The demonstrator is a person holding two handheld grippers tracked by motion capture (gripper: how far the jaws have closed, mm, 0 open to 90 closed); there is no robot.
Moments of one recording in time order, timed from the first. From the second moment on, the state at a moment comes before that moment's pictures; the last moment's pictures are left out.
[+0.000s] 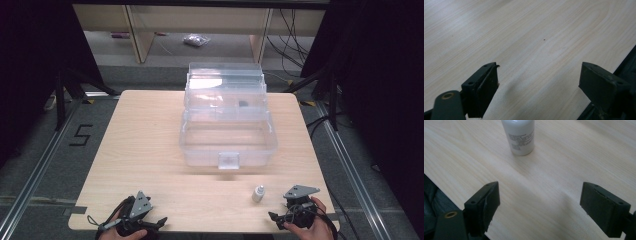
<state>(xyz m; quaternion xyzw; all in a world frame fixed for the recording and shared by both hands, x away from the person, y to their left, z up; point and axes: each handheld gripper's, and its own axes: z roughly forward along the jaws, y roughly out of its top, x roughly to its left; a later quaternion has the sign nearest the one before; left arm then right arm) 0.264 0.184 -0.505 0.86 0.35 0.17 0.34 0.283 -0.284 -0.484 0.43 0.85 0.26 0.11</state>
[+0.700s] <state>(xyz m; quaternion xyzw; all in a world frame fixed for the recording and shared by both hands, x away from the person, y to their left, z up) 0.265 0.183 -0.506 0.86 0.35 0.17 0.33 0.289 -0.269 -0.468 0.38 0.89 0.23 0.11</state>
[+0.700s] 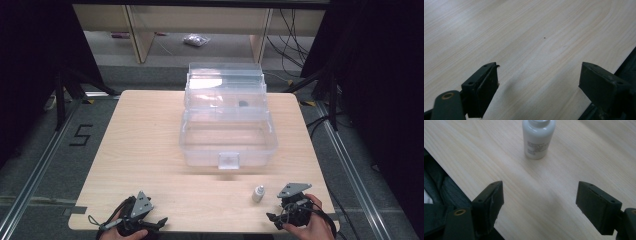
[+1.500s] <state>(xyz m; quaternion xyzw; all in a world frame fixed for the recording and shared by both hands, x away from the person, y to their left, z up) 0.265 0.184 -0.507 0.86 0.35 0.17 0.33 0.307 -0.246 -0.452 0.34 0.92 0.18 0.10</state>
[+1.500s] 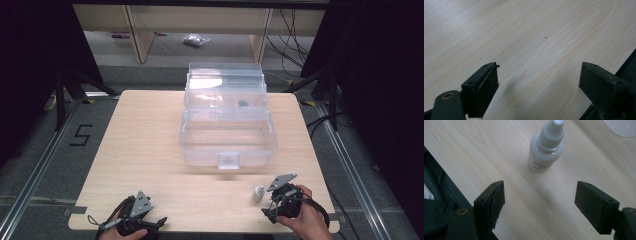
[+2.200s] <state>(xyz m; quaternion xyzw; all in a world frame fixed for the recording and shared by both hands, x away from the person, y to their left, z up) 0.266 0.184 -0.507 0.86 0.35 0.17 0.33 0.336 -0.220 -0.442 0.31 0.94 0.14 0.08</state>
